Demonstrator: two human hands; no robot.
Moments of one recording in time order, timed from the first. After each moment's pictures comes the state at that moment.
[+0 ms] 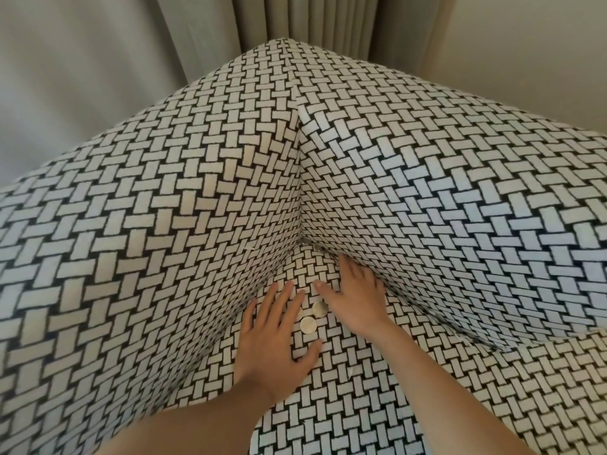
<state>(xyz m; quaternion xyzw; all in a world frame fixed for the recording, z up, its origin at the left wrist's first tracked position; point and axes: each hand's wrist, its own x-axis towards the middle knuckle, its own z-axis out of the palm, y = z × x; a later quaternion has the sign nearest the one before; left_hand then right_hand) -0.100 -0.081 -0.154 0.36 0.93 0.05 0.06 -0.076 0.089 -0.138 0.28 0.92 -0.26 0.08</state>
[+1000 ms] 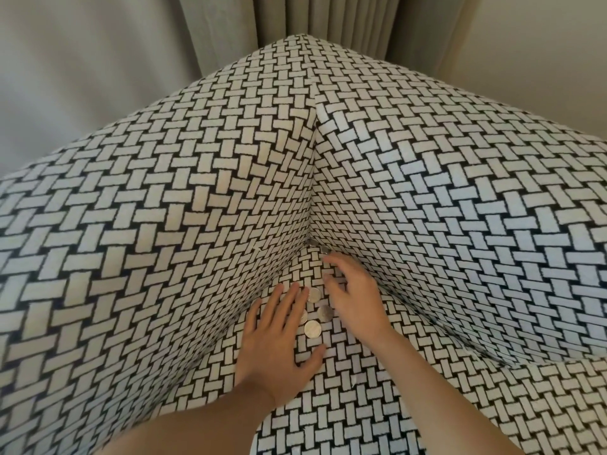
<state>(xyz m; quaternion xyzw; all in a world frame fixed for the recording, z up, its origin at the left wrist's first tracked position) -0.101 -0.080 -0.150 0.37 0.93 0.05 0.06 -0.082 0.079 -0.125 0.21 0.86 -0.45 -0.10</state>
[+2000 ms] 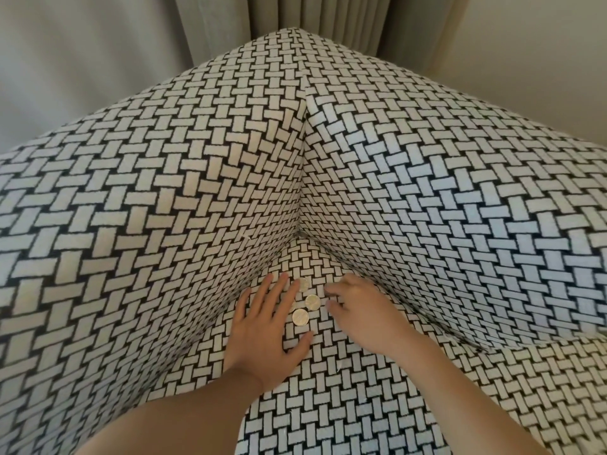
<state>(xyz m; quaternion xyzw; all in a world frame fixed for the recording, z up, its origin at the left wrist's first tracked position) -0.100 -0.084 -0.158 0.36 0.93 0.07 0.05 -0.044 0.087 -0.091 0.15 0.94 -0.26 0.13</state>
